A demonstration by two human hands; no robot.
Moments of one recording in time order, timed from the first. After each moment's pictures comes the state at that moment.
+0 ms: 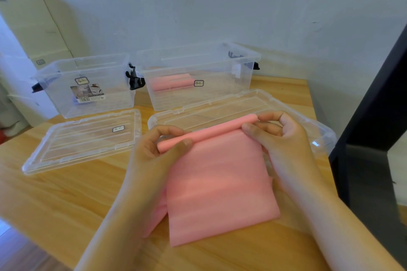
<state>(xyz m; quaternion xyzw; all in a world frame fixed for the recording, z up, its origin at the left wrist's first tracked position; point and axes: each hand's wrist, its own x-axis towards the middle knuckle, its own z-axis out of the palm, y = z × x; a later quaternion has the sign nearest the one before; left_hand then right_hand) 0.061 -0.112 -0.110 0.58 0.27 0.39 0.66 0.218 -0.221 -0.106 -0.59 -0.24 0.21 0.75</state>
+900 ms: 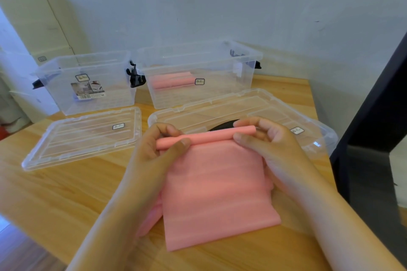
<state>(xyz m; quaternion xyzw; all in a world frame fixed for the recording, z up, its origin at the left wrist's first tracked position) 0.059 -0.105 -0.114 0.65 0.25 0.37 0.62 0.218 -0.222 -0.106 -0.58 -0.33 0.30 0.68</state>
